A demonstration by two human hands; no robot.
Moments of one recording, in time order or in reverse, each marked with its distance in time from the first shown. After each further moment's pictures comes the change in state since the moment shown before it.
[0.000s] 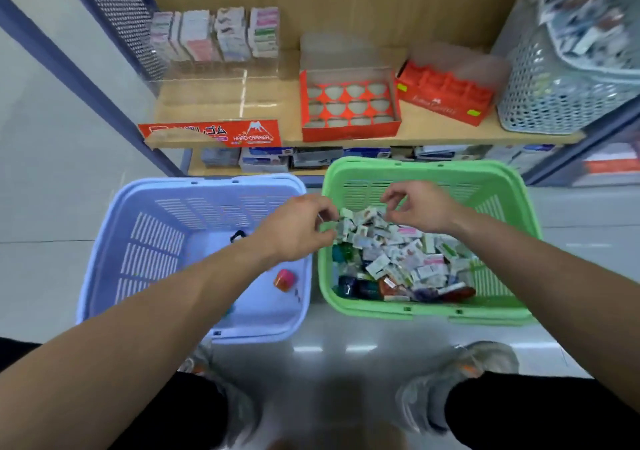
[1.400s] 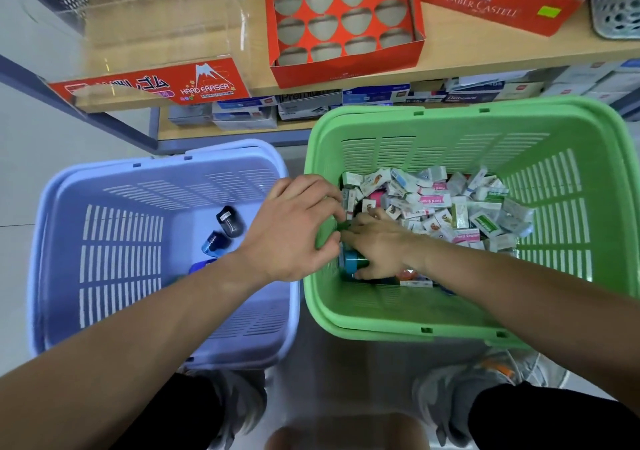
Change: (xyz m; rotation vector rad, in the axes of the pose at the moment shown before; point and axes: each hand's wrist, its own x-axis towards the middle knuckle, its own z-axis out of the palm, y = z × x) left_hand 0.037 -0.033 0.065 0.337 0.113 0.229; right_hand 0.064 0.071 0.173 -0.424 -0.312 -0.441
